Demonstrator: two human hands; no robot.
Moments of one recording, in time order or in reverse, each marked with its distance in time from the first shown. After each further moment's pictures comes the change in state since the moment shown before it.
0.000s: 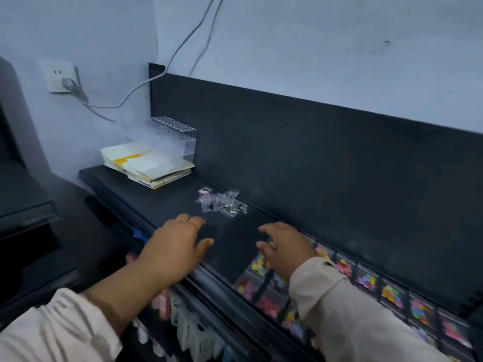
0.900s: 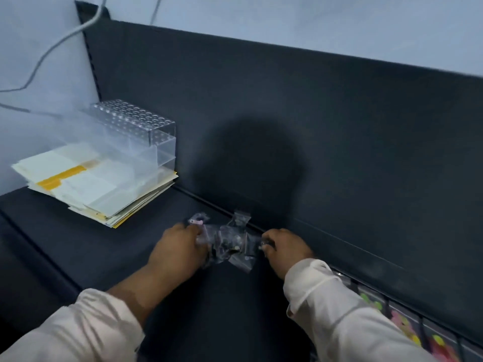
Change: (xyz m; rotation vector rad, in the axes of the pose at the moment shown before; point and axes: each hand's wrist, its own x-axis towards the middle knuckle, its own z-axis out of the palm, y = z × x) left_hand 0.260 -0.116 0.117 -0.112 -0.184 -0.103; right_hand 0.255 0.051 0.099 0.035 -0.119 0.300
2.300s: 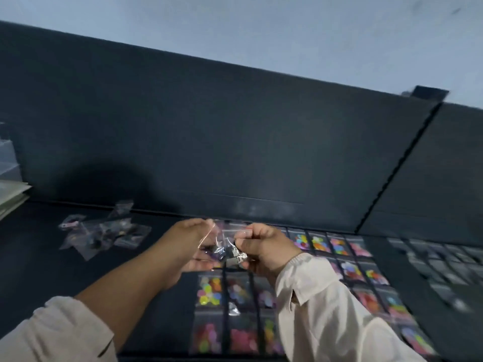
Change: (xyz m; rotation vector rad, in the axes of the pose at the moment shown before) left_hand -0.124 0.175 0.001 -1.037 -0.715 -0.036; right_hand -0.218 0.055 -0.054 1.290 0.241 0.401
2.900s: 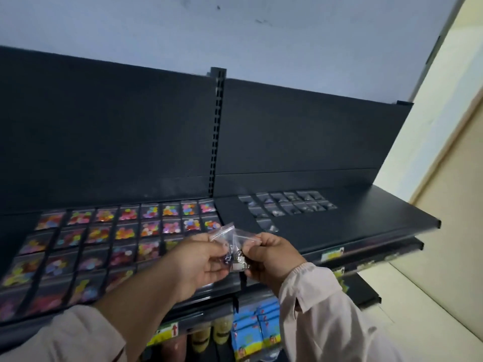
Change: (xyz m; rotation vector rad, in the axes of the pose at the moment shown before) left_hand -0.119 -0.064 0.332 -0.051 -0.397 -0.089; right_hand -0.247 0.055 -0.273 0.213 0.391 -0.021
